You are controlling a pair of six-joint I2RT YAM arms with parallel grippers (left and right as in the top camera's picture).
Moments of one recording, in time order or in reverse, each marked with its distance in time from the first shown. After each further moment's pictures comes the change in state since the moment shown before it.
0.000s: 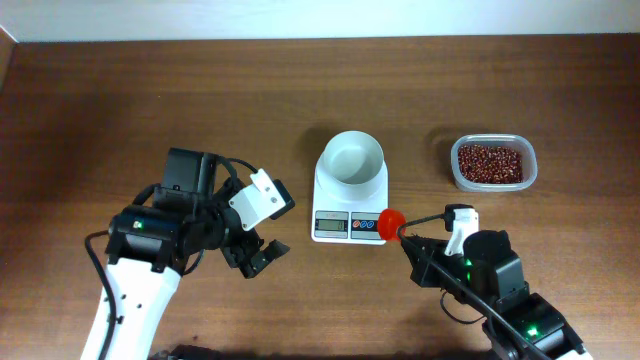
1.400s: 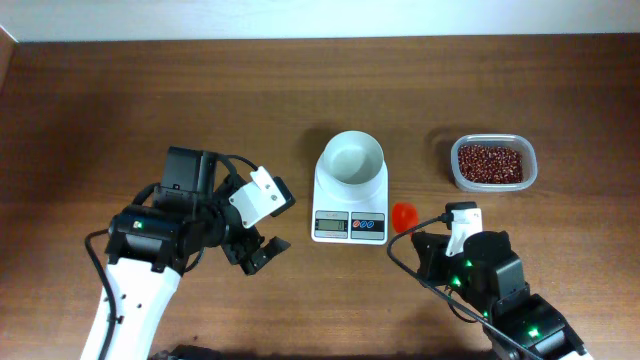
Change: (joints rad) left arm 0.000 0.000 0.000 0.030 -0.001 0.001; right arm 0.000 -0.006 0.000 -0.011 0.119 -0.217
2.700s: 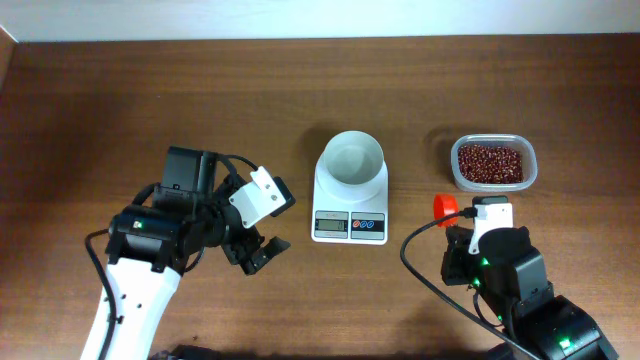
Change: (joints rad) left arm 0.000 0.000 0.000 0.000 0.000 0.000; right arm 0.000 -0.003 0.223 -0.302 0.240 -0.108
